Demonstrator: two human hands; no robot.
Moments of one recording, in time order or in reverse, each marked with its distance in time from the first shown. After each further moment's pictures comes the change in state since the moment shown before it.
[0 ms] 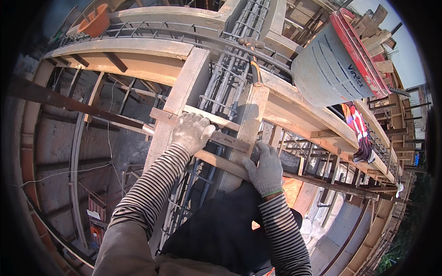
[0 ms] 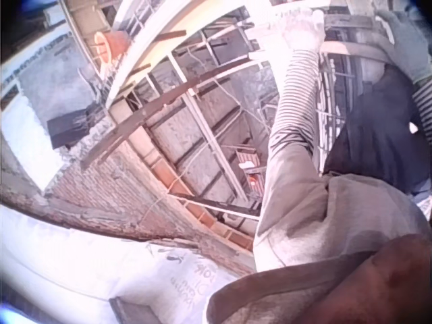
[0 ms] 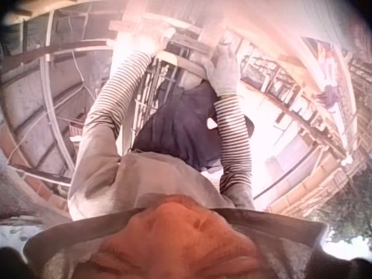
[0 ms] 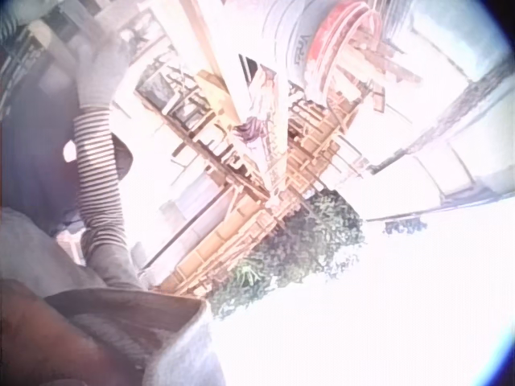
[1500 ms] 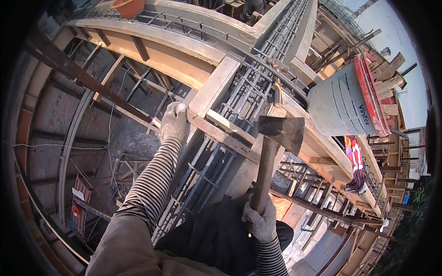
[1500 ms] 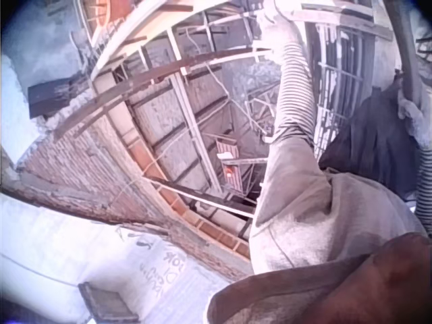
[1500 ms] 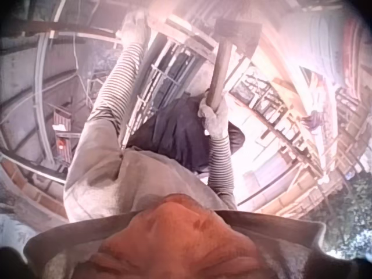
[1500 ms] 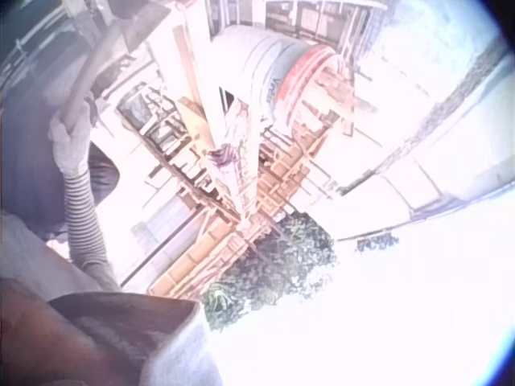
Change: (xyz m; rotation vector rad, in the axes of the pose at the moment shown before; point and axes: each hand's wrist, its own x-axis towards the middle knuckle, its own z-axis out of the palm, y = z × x) left_hand -0.024 -0.083 0.005 -0.820 0.513 -0.794; right_hand -0.091 -0.054 -0.044 1.065 -0.317 0.363
